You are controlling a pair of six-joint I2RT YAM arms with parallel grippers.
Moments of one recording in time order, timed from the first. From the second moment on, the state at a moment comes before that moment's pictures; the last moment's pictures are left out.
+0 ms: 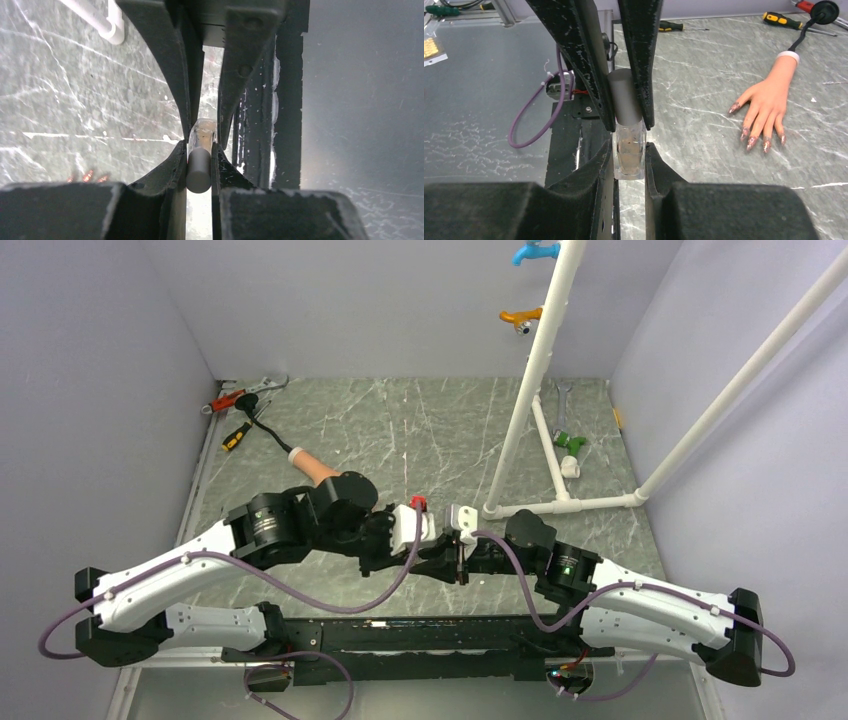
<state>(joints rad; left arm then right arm) -1.18 1.08 1.31 -0.87 0.24 0.25 1.13 0.81 0.63 0.10 -0.36 -0.02</state>
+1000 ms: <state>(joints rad) -1.18 1.11 1.34 -0.84 0.02 -0.24 1.13 0.80 0.61 0.13 -0.23 -0.02</state>
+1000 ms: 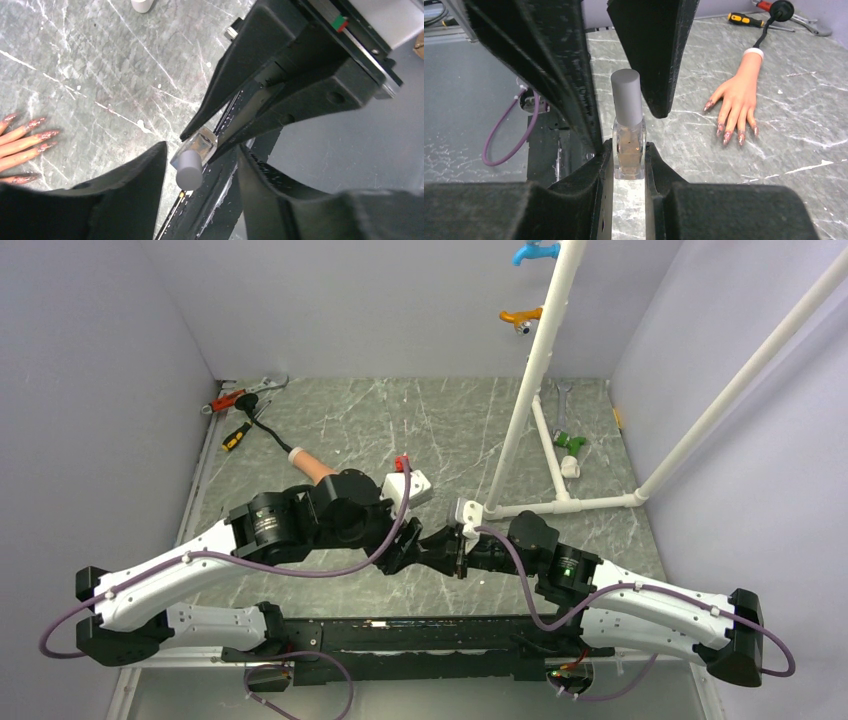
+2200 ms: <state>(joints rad) -1.18 1.09 1.52 -1.08 0.02 0.24 1.13 0.86 0.65 0.12 -0.31 -0.02</state>
